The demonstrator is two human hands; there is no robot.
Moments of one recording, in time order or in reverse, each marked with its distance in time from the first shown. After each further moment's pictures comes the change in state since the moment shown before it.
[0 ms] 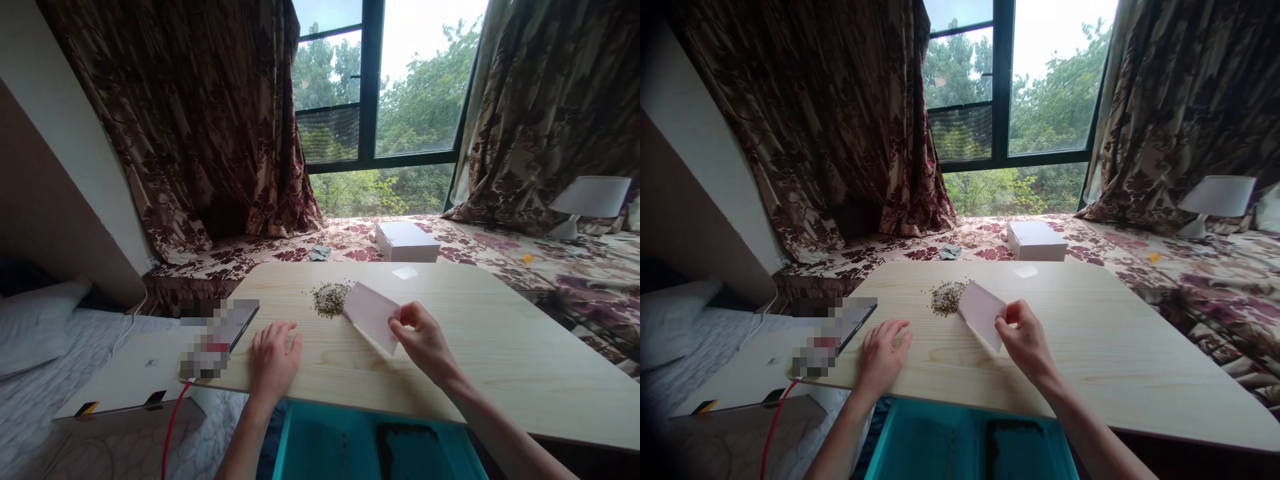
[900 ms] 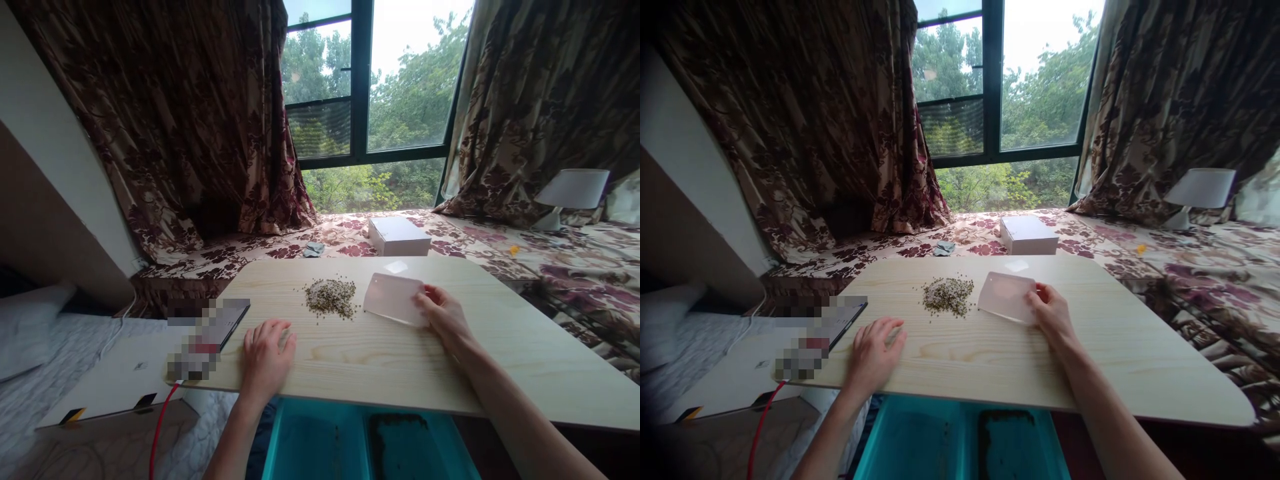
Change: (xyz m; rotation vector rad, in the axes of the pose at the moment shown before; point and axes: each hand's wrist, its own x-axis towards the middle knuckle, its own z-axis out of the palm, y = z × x) left_hand -0.002 0.002 -0.002 0.093 -0.060 0.030; right_hand 0.046 0.053 -0.045 0.166 0.177 0.216
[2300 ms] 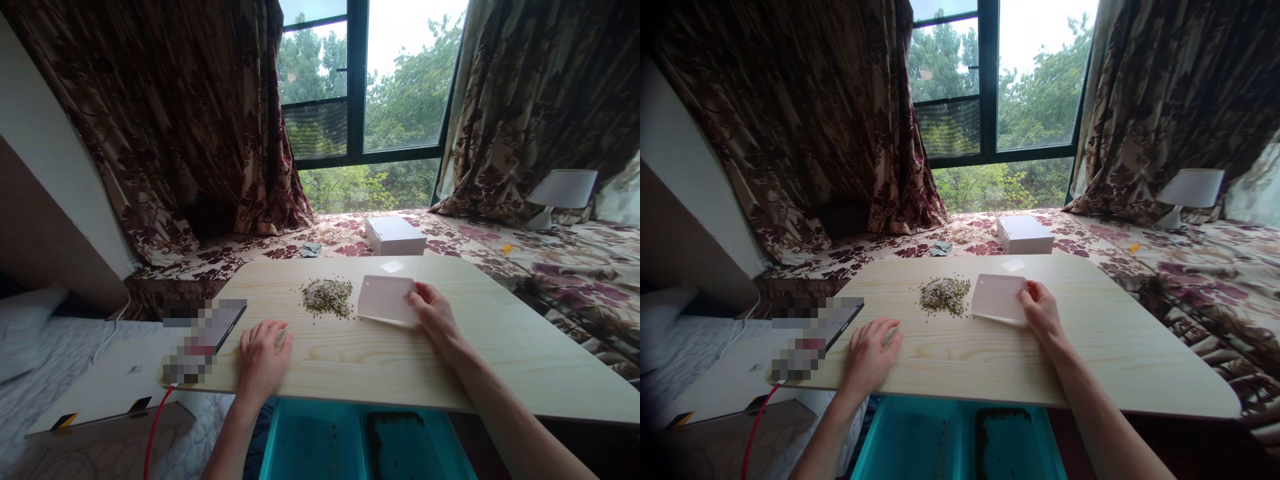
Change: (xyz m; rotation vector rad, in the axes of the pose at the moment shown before) left_hand 0.000 -0.002 0.002 0.004 0.016 0.002; right_hand -0.011 -0.009 0.006 0.016 -0.036 -0.074
